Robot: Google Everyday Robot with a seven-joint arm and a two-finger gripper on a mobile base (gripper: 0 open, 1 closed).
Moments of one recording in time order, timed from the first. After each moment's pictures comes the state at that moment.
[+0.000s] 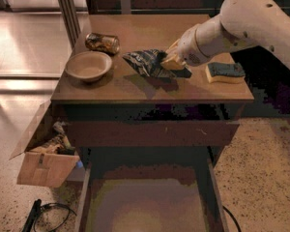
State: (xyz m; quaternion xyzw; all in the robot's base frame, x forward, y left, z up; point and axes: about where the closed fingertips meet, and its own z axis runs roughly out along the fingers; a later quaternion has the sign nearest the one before) arm 0.666 -0.074 0.880 -0.57 0.71 0.08 0.40
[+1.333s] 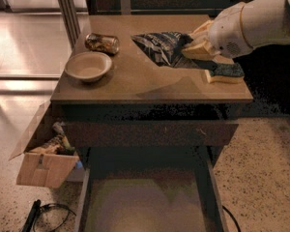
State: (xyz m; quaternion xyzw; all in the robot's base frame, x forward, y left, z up) arm 0.590 -0.112 0.964 -0.56 0.69 0.08 0.45
